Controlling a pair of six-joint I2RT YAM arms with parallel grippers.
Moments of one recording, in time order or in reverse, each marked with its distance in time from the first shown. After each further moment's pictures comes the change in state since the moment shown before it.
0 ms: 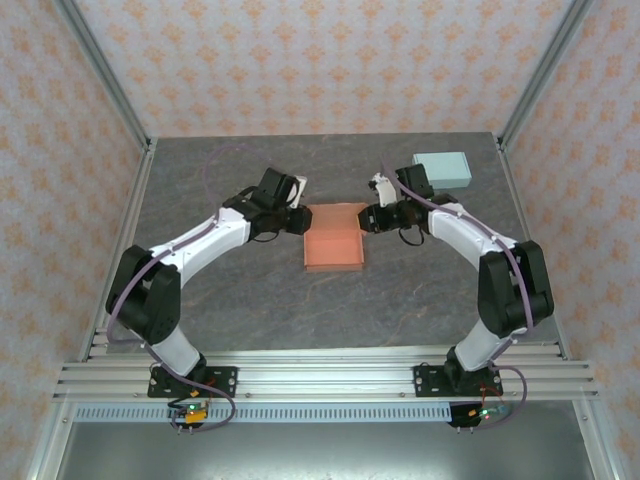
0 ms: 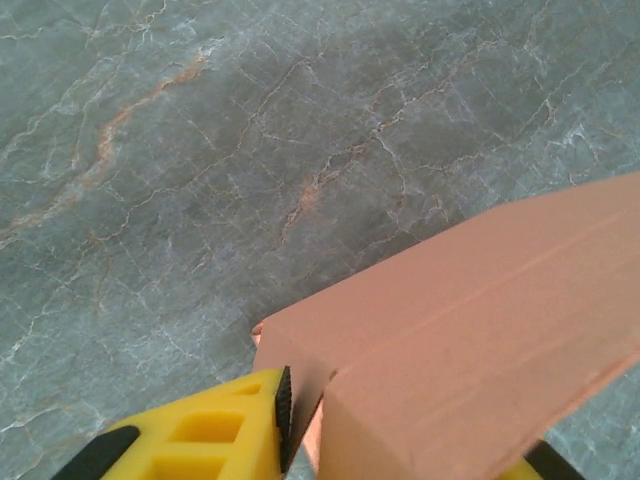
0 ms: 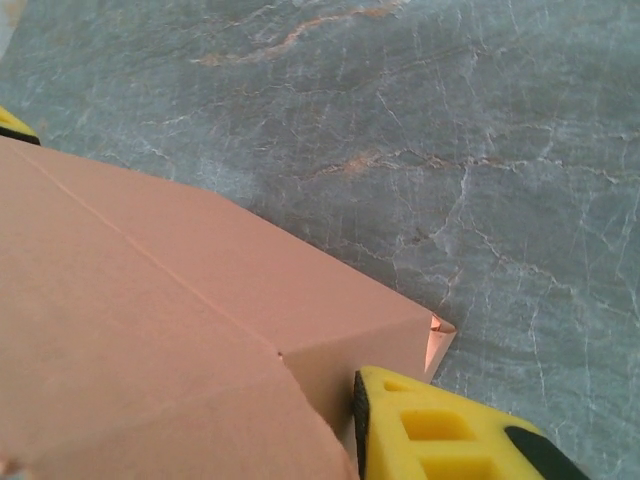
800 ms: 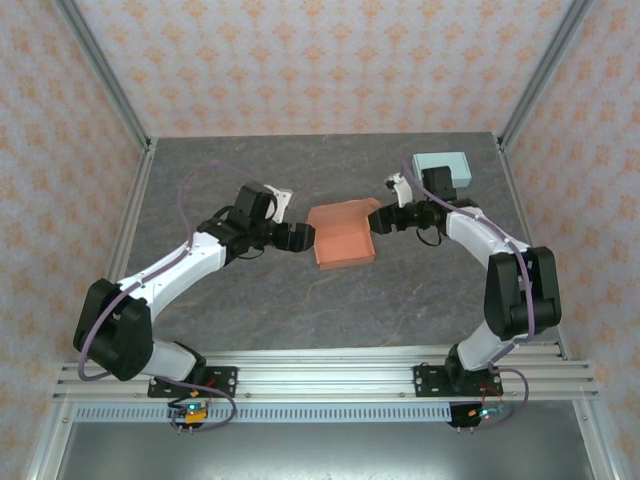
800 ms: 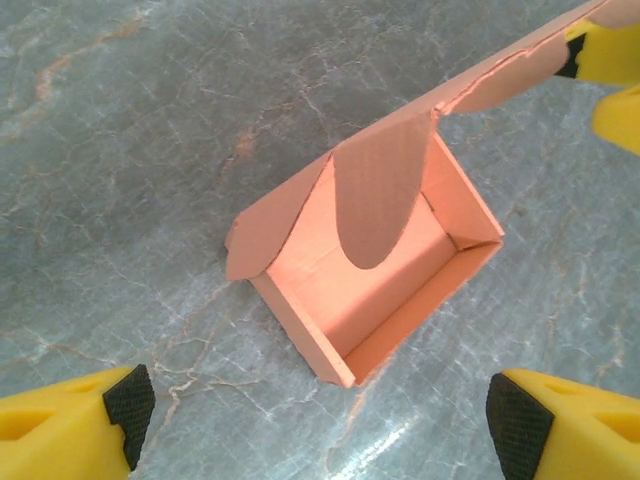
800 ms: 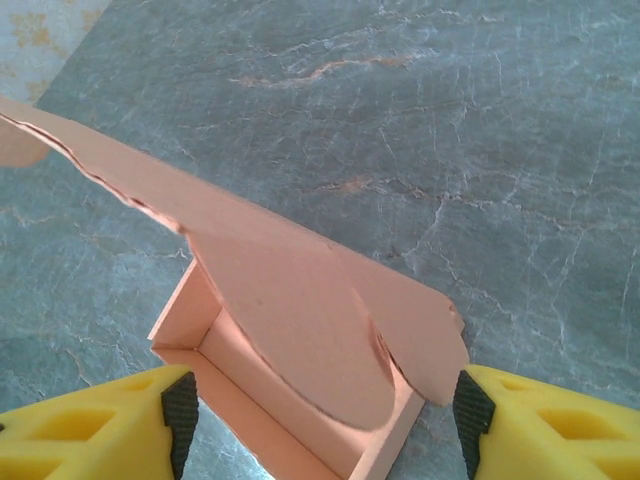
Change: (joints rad) left arm 0.032 -0.238 -0.237 0.095 0.139 -0.011; right arm -0.150 -0.019 -0.045 0.044 -0.214 -0.268
